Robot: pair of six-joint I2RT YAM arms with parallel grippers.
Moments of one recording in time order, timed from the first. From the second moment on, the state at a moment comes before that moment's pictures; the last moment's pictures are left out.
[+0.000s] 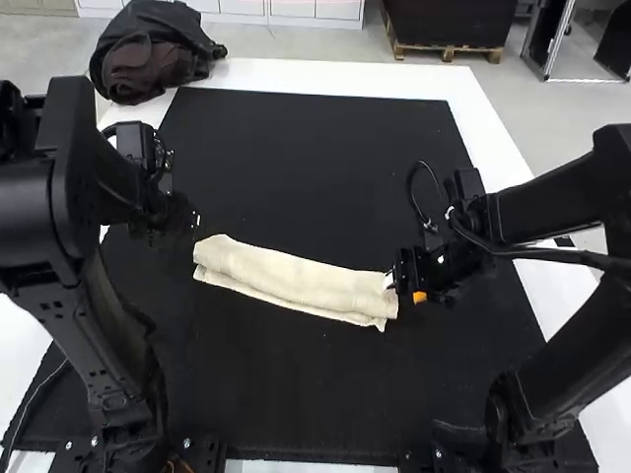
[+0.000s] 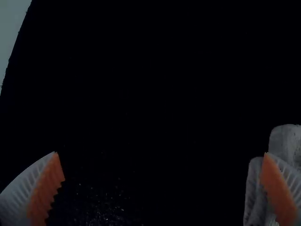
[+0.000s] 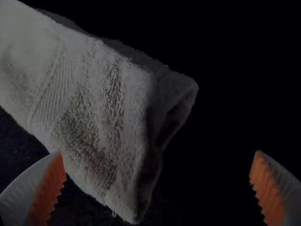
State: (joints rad) left arm 0.25 1.42 0.59 0.08 0.06 0.23; right arm 0.20 1.40 0.54 -0.29 -0.41 0.06
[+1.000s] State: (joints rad) left arm 0.26 1.27 0.59 0.03 0.06 0.14; right arm 0.30 1.56 0.57 -0.14 -0.40 0.18
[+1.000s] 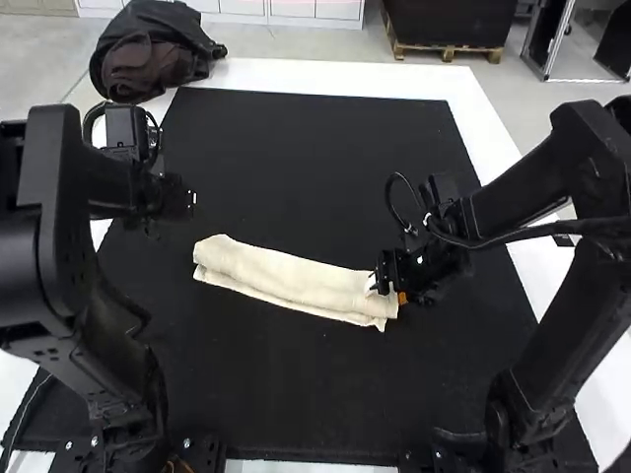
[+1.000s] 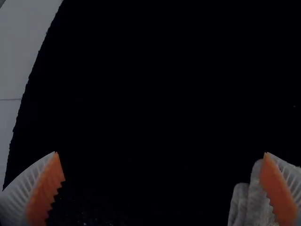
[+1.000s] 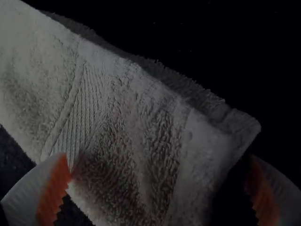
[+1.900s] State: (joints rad) left arm 0.26 1.27 0.59 0.04 0.06 0.13; right arm 0.28 1.47 0.71 -0.31 -0.49 0.18
